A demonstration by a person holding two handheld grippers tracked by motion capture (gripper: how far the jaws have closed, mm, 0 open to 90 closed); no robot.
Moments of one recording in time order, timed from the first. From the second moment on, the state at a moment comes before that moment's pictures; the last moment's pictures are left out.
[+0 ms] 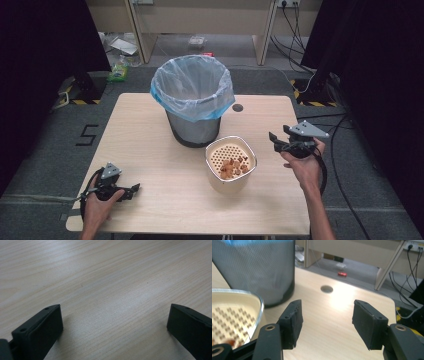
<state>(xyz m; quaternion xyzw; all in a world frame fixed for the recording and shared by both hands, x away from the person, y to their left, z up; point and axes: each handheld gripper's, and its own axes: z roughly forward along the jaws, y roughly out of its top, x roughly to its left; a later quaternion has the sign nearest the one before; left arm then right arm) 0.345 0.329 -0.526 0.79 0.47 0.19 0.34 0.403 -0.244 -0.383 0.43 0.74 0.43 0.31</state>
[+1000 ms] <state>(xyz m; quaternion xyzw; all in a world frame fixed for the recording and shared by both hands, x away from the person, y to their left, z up) 0.344 0.329 -0.526 0.79 0.47 0.19 0.34 0.367 -0.239 -0.497 0.45 0.79 0.33 0.23</state>
